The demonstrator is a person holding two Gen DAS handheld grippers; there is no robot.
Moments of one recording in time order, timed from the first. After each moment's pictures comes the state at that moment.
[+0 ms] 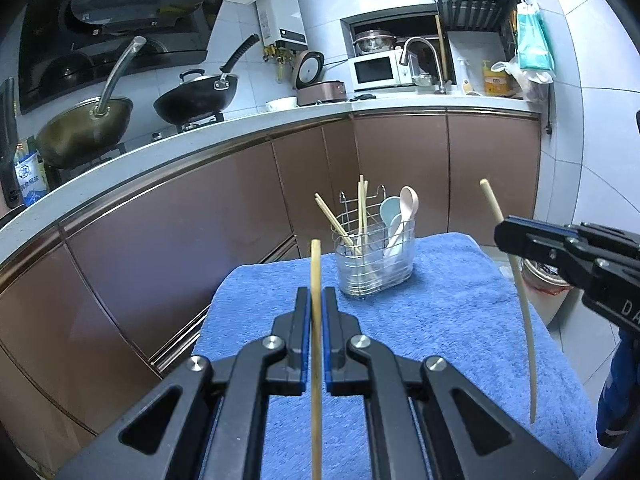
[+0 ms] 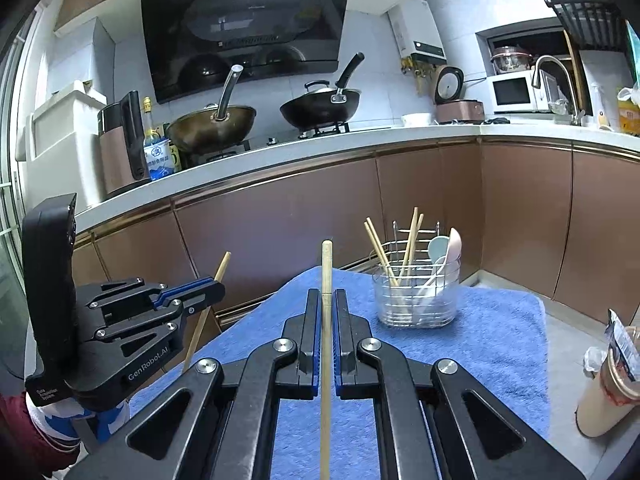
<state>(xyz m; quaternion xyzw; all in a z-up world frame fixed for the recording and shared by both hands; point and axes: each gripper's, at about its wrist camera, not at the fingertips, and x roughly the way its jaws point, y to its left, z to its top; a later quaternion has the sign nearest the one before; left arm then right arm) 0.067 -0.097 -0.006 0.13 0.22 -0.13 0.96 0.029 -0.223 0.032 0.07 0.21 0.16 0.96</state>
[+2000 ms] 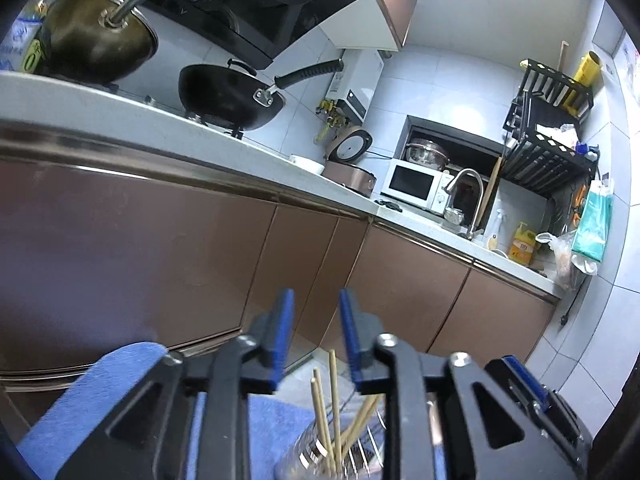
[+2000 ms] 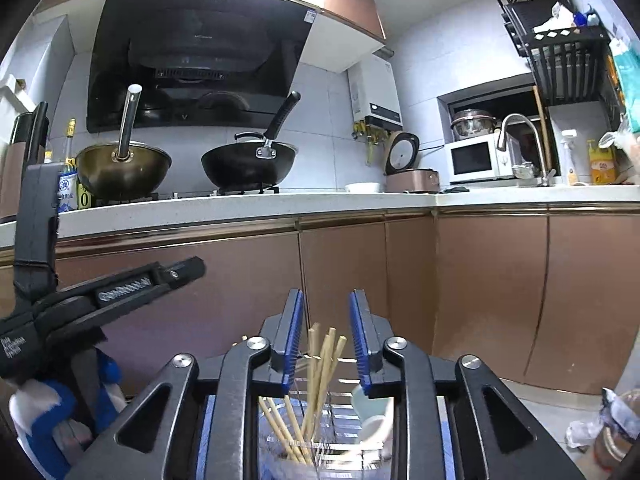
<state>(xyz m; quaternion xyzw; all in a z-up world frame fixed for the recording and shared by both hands) 0.297 -0.099 -0.006 -0.15 0.11 -0.15 0.97 0.221 -0.254 0.007 0.04 0.07 0.04 1.00</state>
